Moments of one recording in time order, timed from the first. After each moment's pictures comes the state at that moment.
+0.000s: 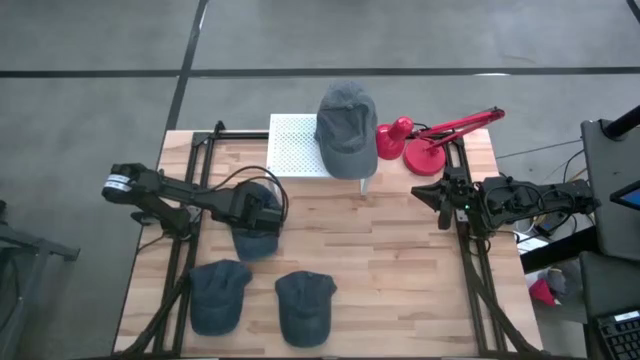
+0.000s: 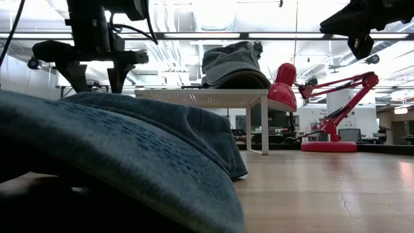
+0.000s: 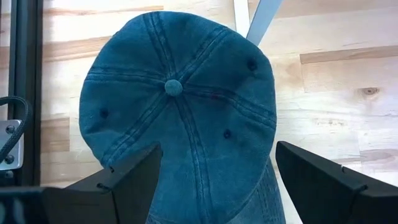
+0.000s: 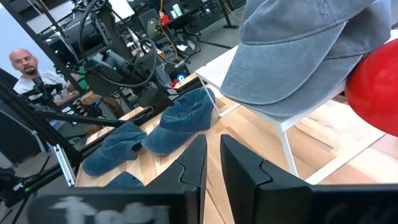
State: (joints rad) left arm -0.14 1.45 1.09 -1.22 -0.45 -1.65; right arm 0.16 0.35 0.48 -0.32 0.42 0.57
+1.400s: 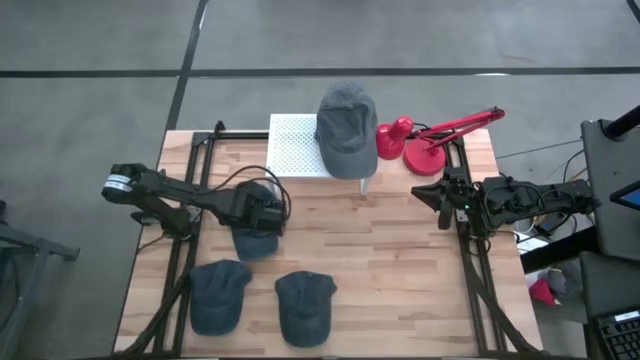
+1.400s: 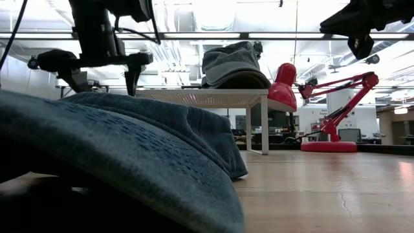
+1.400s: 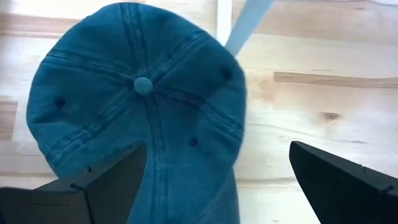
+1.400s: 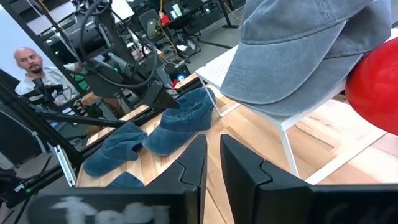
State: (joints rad) left arm -0.13 1.45 1.05 -1.09 -0.48 -1.77; right arm 0.16 0.35 0.48 -0.32 0.42 0.58
